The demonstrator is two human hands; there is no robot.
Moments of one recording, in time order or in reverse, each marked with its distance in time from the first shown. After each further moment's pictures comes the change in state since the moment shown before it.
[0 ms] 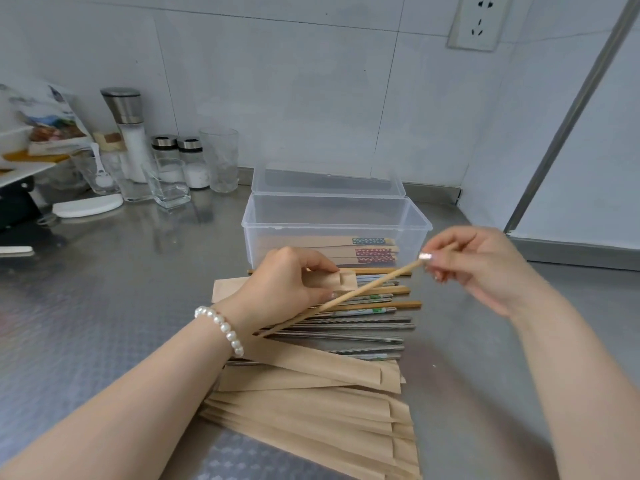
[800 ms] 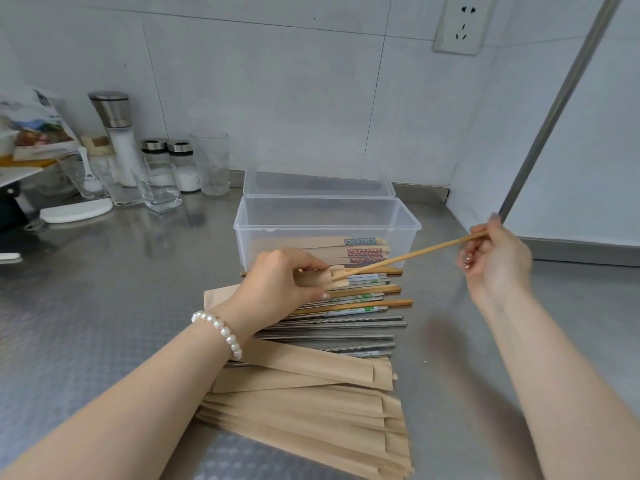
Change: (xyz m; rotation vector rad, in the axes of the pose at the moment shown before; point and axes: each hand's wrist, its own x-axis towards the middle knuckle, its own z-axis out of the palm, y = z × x) left_hand 0.001 -0.003 0.005 0.006 0.054 0.031; right_hand 0.023 0.029 -0.019 0.557 0.742 0.014
